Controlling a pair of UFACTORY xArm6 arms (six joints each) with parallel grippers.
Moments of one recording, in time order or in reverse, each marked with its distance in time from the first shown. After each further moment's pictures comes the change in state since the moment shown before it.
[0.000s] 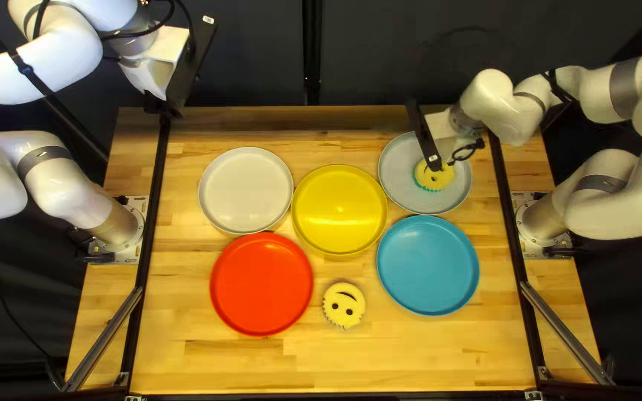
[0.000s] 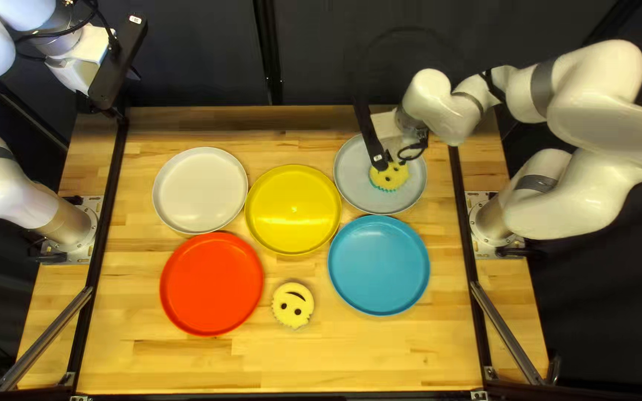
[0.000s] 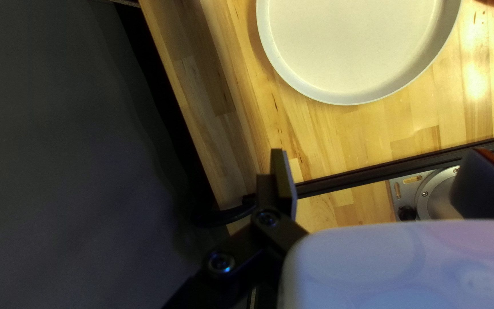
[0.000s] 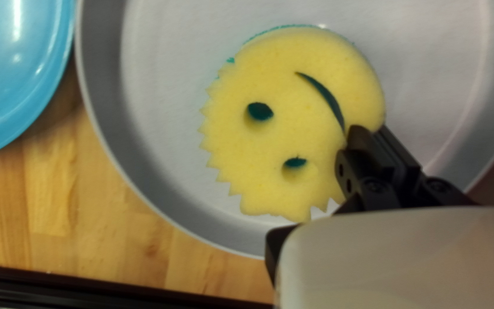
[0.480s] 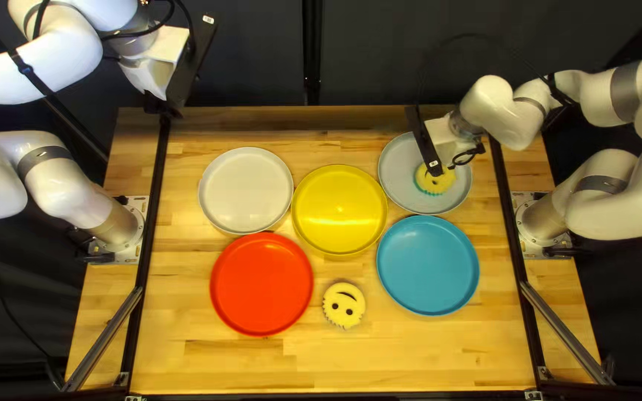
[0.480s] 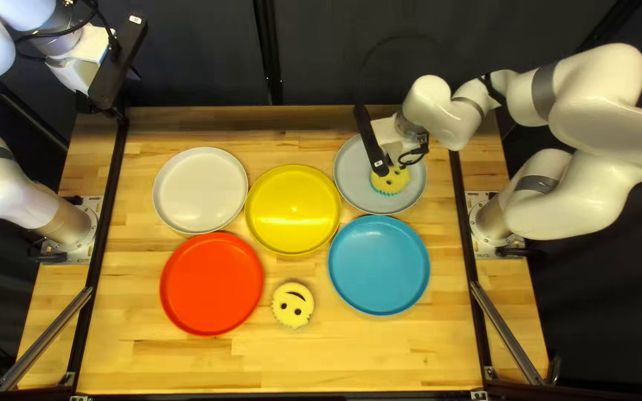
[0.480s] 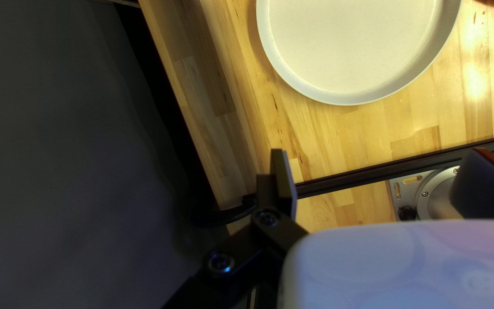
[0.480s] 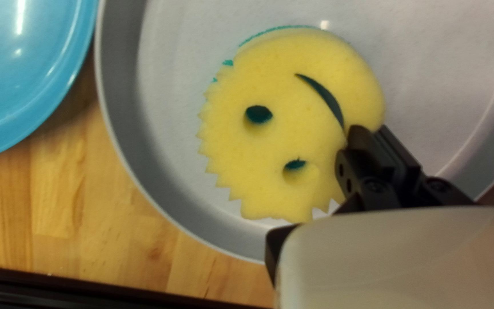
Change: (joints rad) left arm 0.000 0.000 0.000 0.000 0.000 0.000; right arm -0.058 0.251 -0.225 0.058 -0.023 -0.097
